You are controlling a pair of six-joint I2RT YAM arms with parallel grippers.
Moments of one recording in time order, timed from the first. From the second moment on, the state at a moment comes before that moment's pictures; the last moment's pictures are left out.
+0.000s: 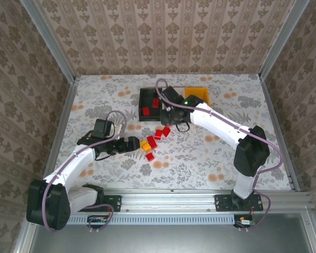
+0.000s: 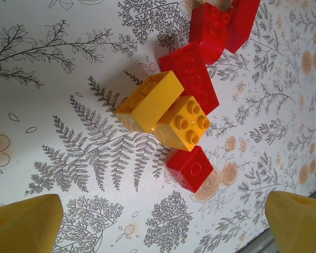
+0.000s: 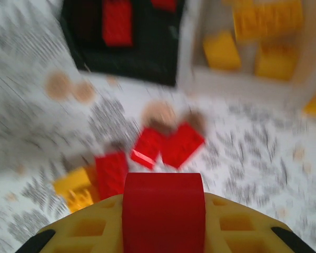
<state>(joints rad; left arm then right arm) -0.31 1.11 0.63 -0.55 0.52 -0.39 0.70 1.81 1.66 -0.87 0.11 0.52</state>
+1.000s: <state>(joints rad) -0.35 1.12 0.63 -0.57 0.47 -0.39 0.60 2.62 2.44 -0.66 0.12 0.37</state>
